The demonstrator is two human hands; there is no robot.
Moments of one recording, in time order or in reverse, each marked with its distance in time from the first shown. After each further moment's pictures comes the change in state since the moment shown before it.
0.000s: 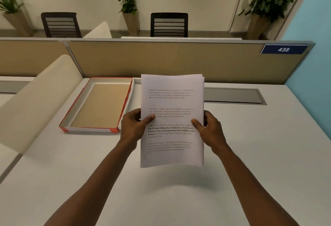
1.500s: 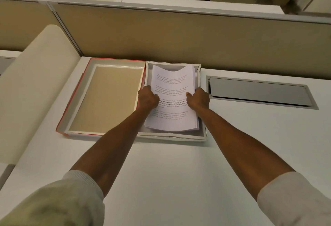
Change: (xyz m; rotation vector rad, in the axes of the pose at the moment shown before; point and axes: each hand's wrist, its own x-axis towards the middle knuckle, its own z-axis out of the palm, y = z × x) left_hand 0.269 -0.100 -0.010 0.558 0.021 -0.216; right_hand 0.235 0.020 0.201 -0.498 0.036 0.337
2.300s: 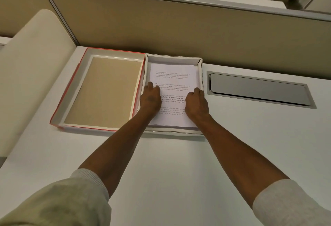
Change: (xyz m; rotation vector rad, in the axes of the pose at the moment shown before) left_hand -0.015 -0.018 0.020 0.441 0.001 0.332; right_hand -0.018 0.027 0.018 -0.543 -0.028 -0.333
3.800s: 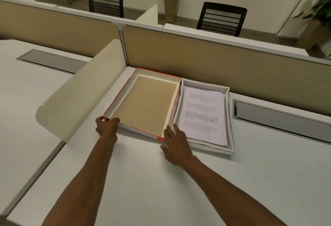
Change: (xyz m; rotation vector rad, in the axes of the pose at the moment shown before) left_hand -0.127 -0.220 -0.126 -1.087 0.551 -1.021; right_hand -0.143 -0.141 0.043 -0.099 -0.115 -0.585
